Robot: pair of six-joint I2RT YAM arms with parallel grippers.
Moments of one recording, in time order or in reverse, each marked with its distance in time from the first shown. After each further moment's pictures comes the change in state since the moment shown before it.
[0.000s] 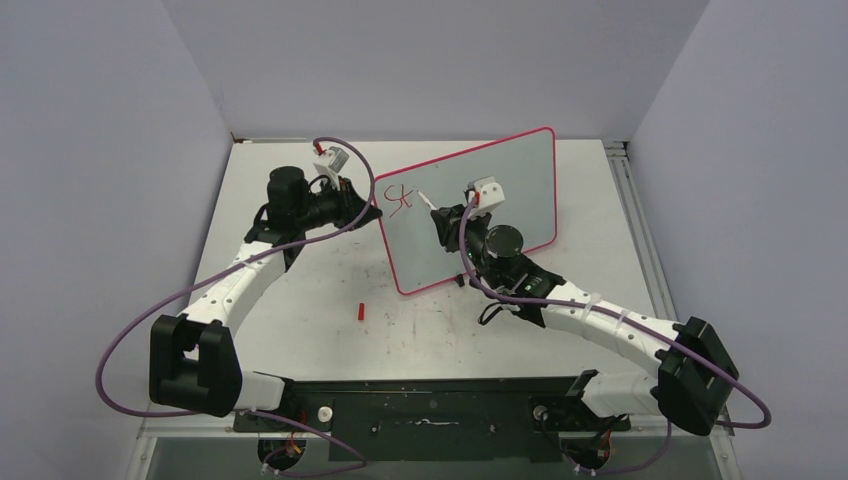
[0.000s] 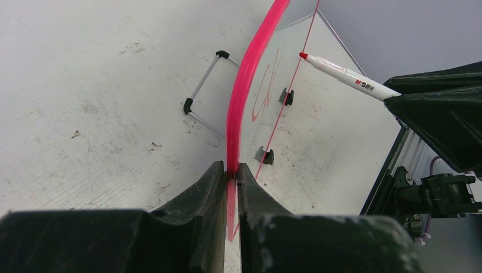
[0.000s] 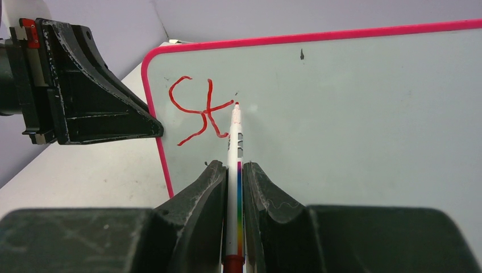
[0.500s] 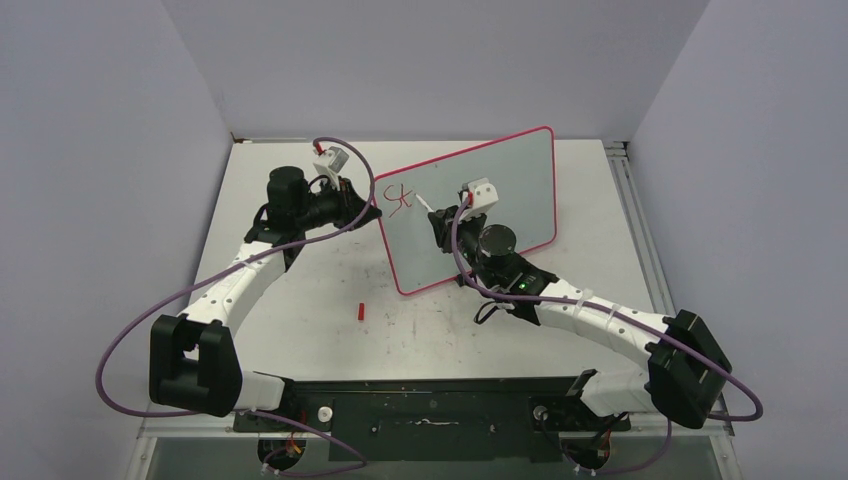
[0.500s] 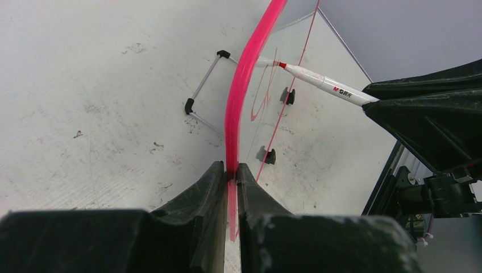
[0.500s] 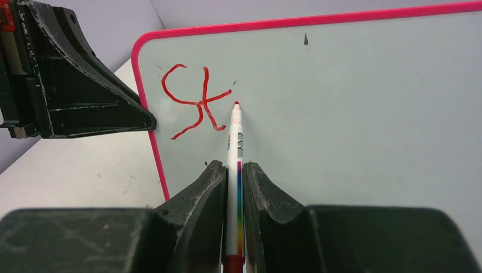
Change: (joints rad) left arm 0.000 0.000 0.000 -0.002 -0.001 0.006; right arm -0.001 0.044 0.002 0.013 0.000 0.000
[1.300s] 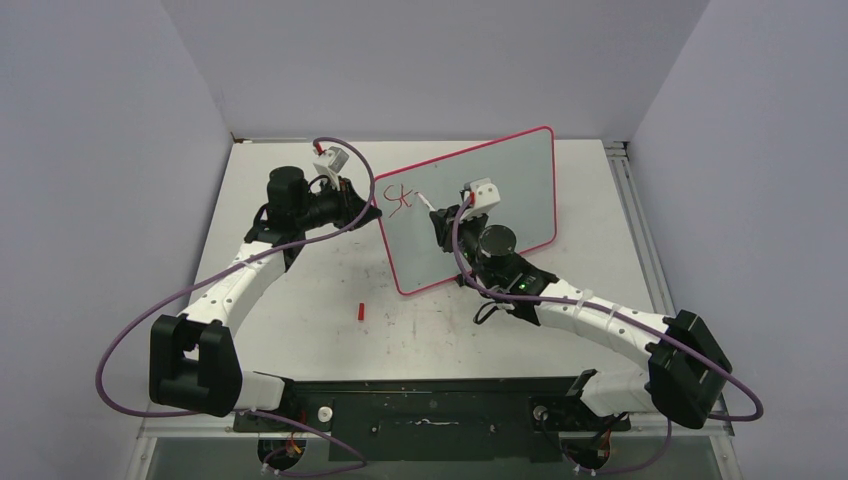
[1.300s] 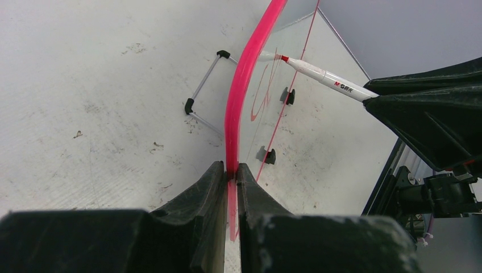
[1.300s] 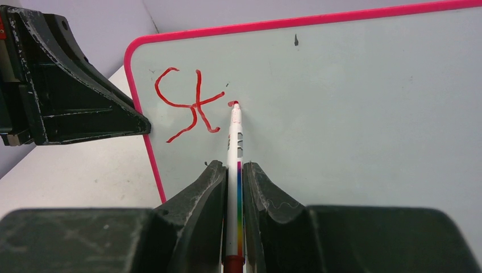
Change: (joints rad) left arm 0.000 0.000 0.000 0.000 0.000 0.000; right arm 0.000 0.000 0.001 0.002 0.028 0.008
